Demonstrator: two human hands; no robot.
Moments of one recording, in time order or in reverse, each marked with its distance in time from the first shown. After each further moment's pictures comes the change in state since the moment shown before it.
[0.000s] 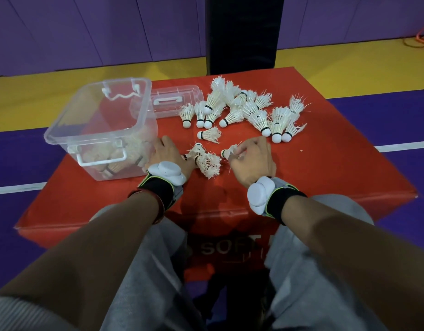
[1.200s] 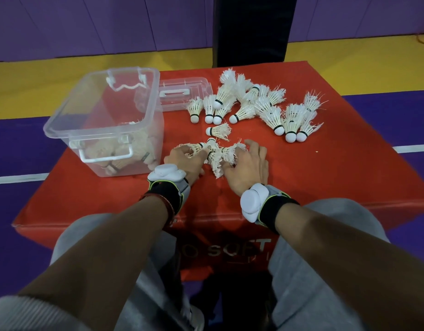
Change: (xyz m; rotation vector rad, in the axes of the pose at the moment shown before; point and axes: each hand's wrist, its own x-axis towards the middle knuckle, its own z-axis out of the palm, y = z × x) left_hand 0.018 -0.008 0.043 -0.666 -0.191 -0.231; right_hand -0.003 -0.011 0.049 -0.215 -0.027 -0.070
